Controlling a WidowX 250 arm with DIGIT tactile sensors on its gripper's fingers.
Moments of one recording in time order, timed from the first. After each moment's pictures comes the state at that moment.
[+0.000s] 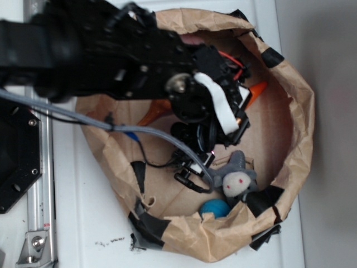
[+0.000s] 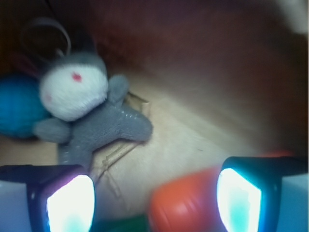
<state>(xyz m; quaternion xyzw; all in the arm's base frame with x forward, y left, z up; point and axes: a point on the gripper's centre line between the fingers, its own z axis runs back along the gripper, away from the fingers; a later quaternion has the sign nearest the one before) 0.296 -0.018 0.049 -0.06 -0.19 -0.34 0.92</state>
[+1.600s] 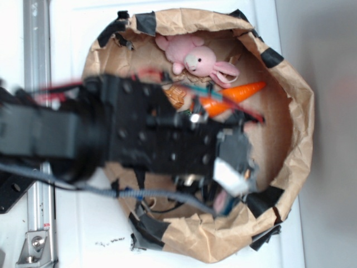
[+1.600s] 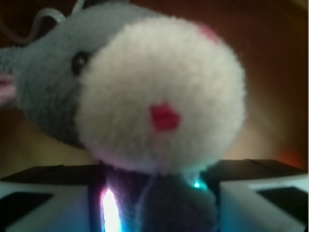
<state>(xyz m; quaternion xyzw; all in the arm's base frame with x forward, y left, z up) 0.284 -0.014 0.093 0.06 -0.09 -0.28 0.95</state>
